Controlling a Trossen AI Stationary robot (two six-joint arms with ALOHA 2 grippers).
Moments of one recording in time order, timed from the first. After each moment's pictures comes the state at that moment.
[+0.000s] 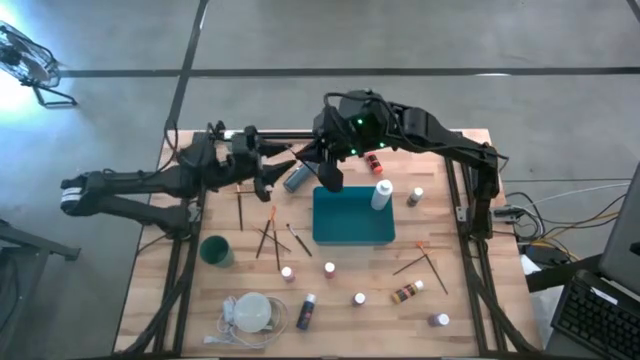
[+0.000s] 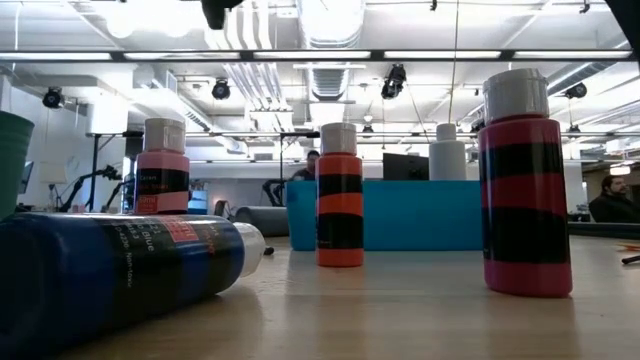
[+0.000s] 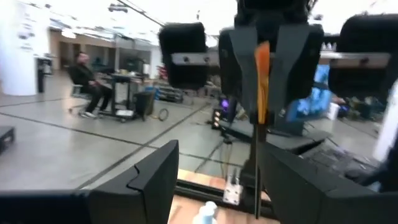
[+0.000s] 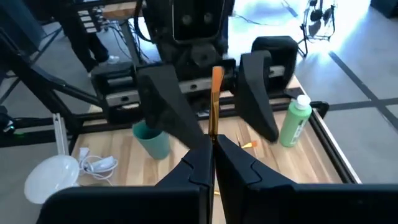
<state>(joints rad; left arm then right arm) 0.15 0.98 0.84 0.38 -0.09 -0.10 -0.13 1.91 2.36 -0.89 -0.13 0.09</state>
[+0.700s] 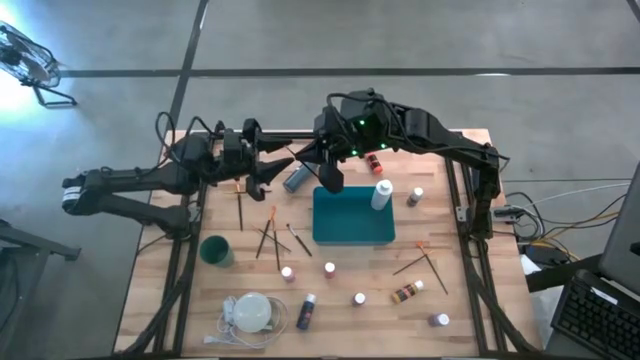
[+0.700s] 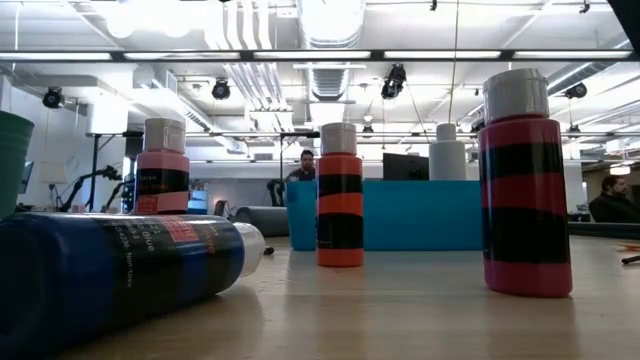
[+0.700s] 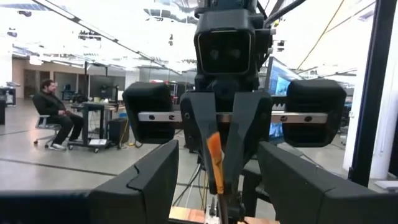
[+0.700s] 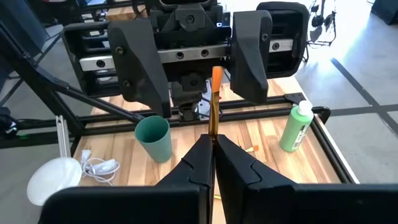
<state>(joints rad) 0.15 1.00 0.91 0.43 0.01 -0.08 -0.12 1.91 2.35 -0.88 -0.13 0.09</state>
